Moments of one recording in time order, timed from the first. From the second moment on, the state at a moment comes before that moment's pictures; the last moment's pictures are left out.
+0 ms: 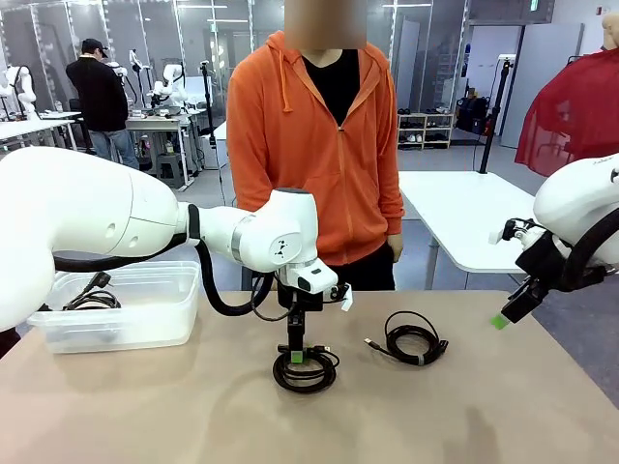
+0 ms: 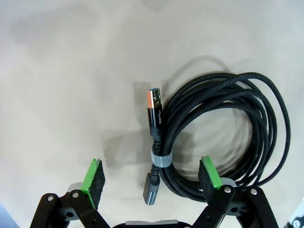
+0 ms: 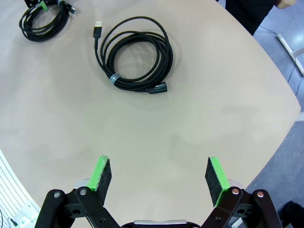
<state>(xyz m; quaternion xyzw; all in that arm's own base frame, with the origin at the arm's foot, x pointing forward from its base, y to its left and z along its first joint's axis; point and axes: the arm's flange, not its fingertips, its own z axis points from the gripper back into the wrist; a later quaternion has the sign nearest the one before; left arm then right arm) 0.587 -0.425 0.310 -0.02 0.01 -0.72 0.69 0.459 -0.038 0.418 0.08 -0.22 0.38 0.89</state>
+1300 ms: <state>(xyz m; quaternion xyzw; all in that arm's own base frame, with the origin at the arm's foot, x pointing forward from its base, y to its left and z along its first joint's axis) 0.589 -0.429 0.309 -0.03 -0.01 -0.73 0.68 0.459 -0.038 0.418 0.08 -0.22 0.38 0.89</state>
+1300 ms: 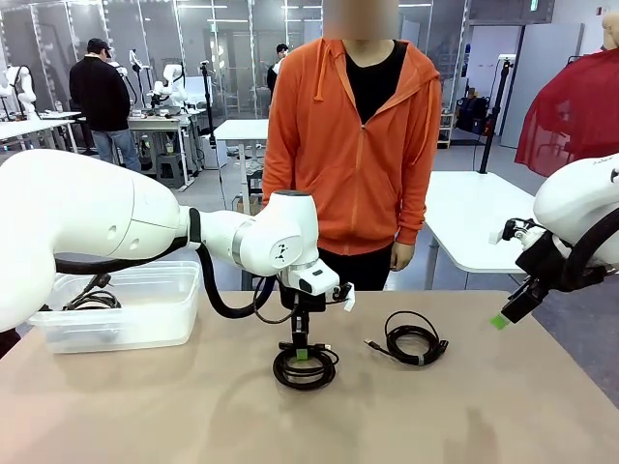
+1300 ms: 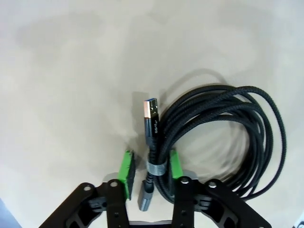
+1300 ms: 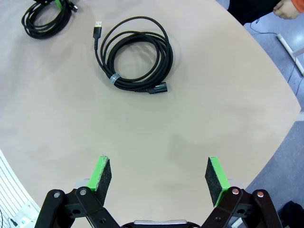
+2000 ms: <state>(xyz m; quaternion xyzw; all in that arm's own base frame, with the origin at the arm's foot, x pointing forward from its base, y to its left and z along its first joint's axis) 0.590 -0.428 0.310 -0.03 -0.01 -0.73 0.68 0.459 -0.038 0.418 0.08 -0.22 0.38 0.89</state>
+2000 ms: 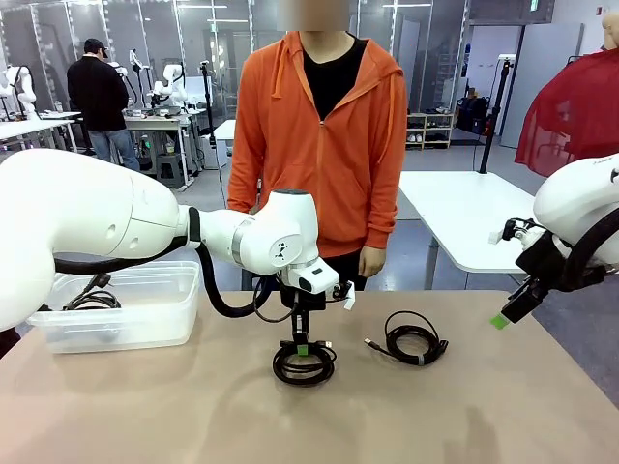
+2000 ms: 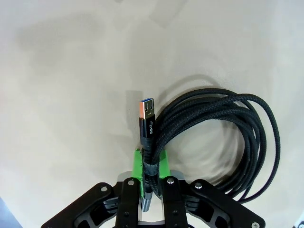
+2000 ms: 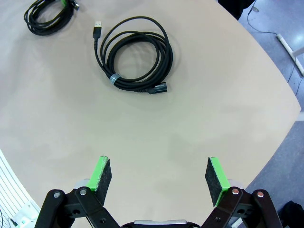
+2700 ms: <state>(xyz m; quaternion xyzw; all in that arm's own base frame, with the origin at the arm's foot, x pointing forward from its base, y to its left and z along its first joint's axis) 0.559 -0.426 0.428 -0.05 0.00 -0.74 0.67 0.459 -0.038 0.418 0.08 -0.22 0.38 0.89</state>
